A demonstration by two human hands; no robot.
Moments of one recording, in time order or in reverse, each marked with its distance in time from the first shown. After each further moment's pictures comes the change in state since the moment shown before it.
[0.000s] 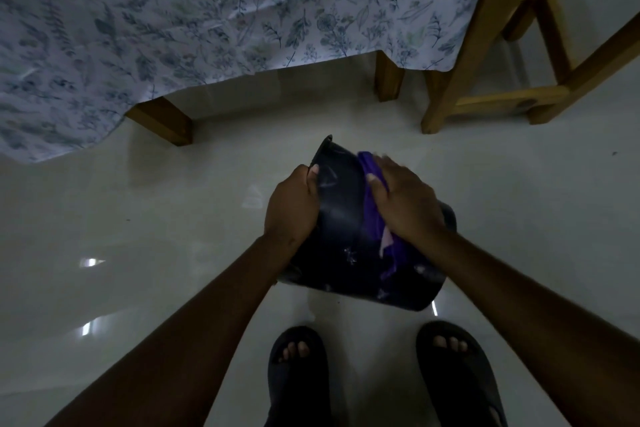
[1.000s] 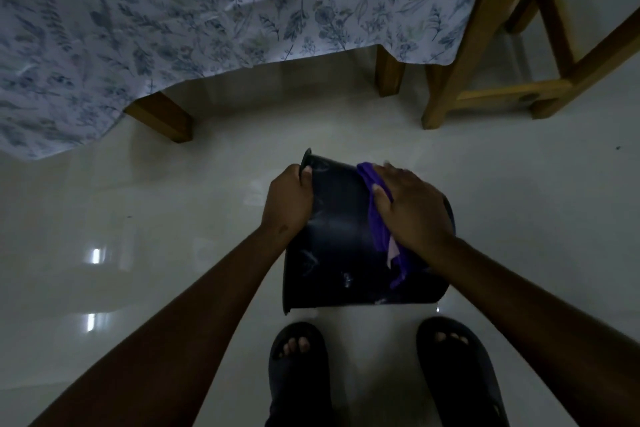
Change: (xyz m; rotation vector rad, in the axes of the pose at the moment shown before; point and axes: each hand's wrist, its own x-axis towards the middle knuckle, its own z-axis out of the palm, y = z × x) left_hand 0.011 -0.008 0.002 -0.028 -0.023 -0.055; right_hand -0.012 0.013 0.007 -0.142 0.046 -0.040
